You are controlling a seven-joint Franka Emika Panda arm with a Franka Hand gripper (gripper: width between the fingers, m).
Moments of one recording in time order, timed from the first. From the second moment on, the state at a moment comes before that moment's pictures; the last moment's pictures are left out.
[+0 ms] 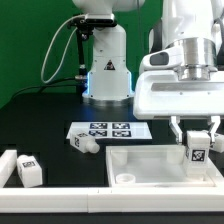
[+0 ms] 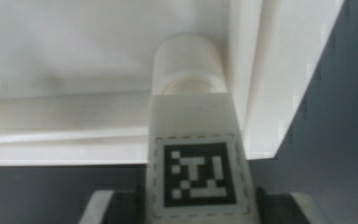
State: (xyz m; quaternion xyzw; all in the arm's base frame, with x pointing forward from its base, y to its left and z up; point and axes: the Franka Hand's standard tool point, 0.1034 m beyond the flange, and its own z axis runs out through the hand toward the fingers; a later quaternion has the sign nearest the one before) arm 0.617 0.113 0.081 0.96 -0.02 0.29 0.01
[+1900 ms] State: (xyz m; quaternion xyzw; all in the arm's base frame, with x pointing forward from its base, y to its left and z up) arm 0.636 0.115 0.088 1.00 -0.05 0.06 -0.02
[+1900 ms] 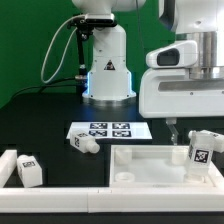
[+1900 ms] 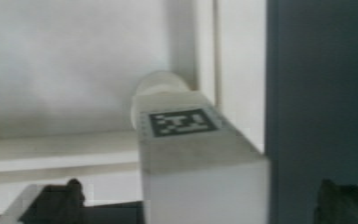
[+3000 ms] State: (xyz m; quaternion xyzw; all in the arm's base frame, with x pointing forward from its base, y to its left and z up) arm 0.640 0.108 0.083 0.92 -0.37 0.07 -0.04
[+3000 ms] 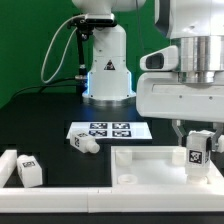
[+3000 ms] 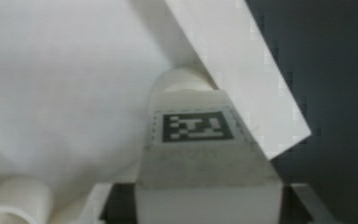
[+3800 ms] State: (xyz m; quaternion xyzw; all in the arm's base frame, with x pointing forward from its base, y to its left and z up) arm 0.635 0.108 0.083 0.84 -0.53 0.04 -0.06
